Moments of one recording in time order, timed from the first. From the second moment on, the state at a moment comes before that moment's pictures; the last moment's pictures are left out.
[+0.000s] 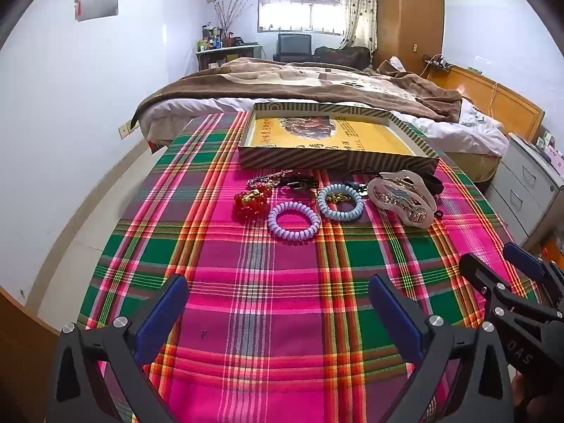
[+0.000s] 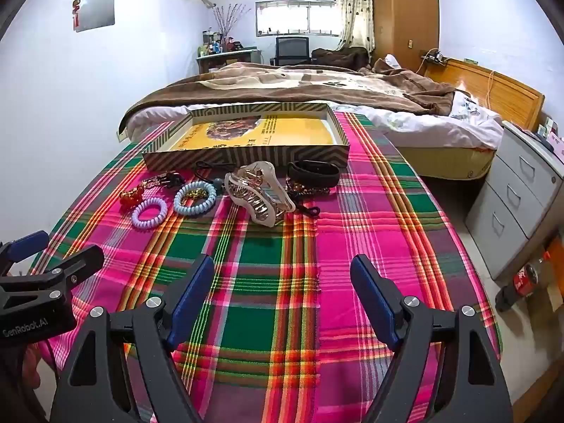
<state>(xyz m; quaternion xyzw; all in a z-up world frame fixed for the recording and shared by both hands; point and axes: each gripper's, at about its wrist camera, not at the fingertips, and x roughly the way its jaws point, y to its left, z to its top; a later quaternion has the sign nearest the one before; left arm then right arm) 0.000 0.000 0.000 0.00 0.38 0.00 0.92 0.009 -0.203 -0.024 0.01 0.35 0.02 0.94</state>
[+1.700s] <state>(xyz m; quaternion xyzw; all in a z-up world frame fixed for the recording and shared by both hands) -0.001 0.010 -0.004 -0.02 0.39 -0.02 0.92 0.007 -0.190 -0.013 -0.01 0.34 0.01 0.94</state>
